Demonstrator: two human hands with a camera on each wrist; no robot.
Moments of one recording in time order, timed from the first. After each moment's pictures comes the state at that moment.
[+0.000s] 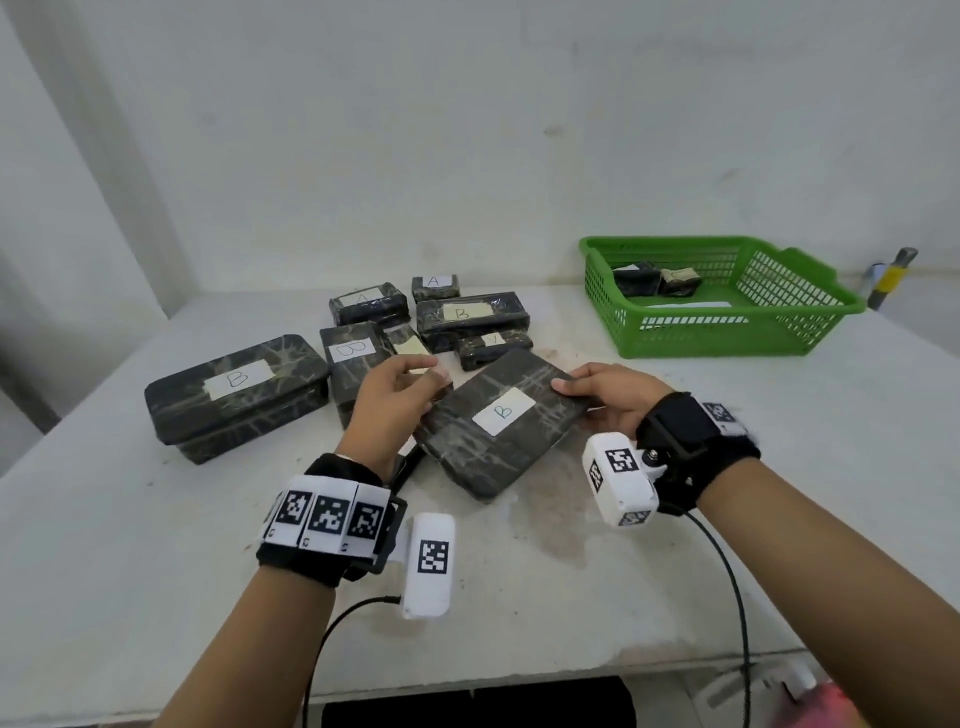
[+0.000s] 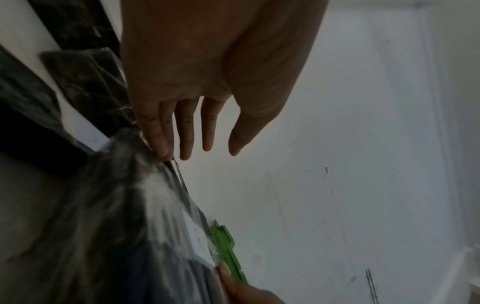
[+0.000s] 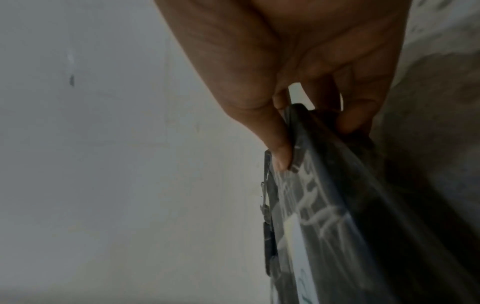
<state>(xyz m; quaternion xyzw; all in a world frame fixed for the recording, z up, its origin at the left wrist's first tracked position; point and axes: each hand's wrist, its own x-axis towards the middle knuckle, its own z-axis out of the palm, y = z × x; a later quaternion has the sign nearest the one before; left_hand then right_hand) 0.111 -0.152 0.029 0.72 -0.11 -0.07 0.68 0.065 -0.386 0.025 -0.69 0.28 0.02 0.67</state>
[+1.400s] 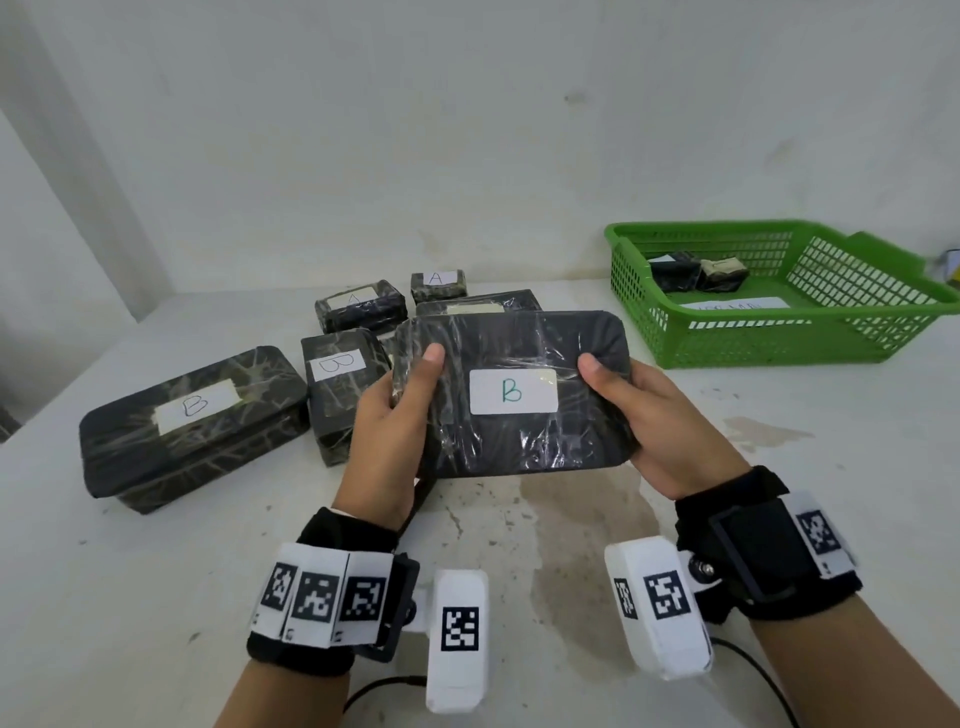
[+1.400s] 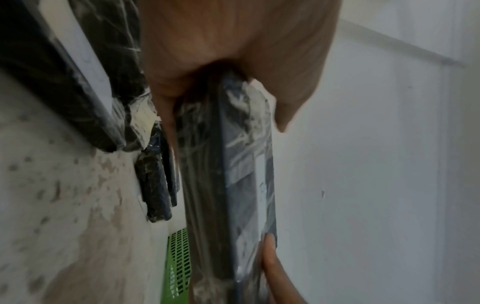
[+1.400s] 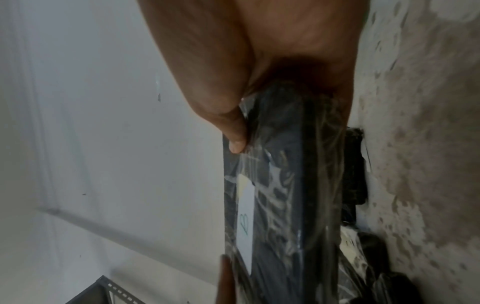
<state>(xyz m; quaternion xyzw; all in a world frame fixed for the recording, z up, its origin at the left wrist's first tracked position) 0.131 -0.171 0.019 0.60 -0.09 -0.10 0.79 0.070 -0.369 0.015 -0.61 0.07 -0.11 0.78</state>
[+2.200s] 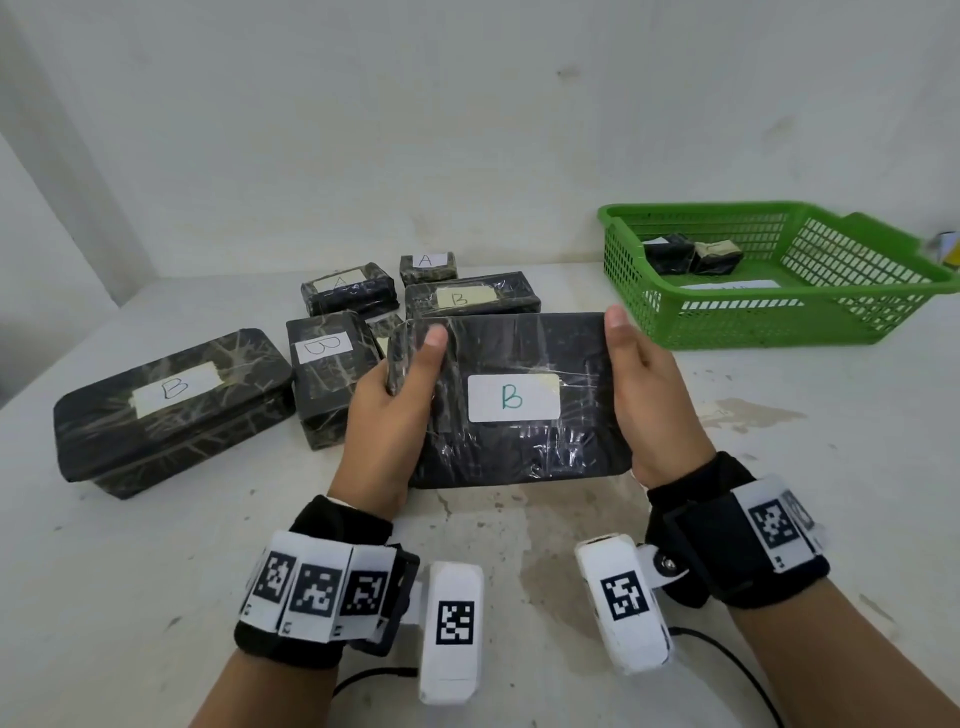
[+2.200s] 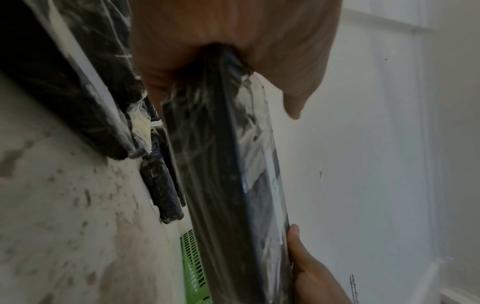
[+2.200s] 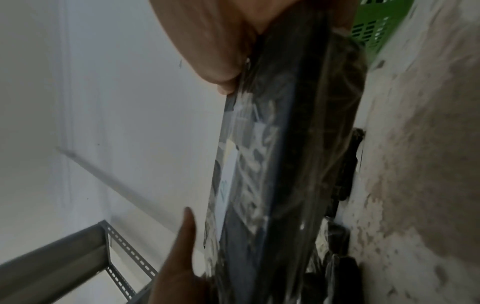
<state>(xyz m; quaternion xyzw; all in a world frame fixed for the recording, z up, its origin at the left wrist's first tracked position) 0.120 -0.177 0.018 0.65 -0.10 -0.08 0.75 0.066 -0.355 0.014 -0.70 0.12 -0.26 0.66</state>
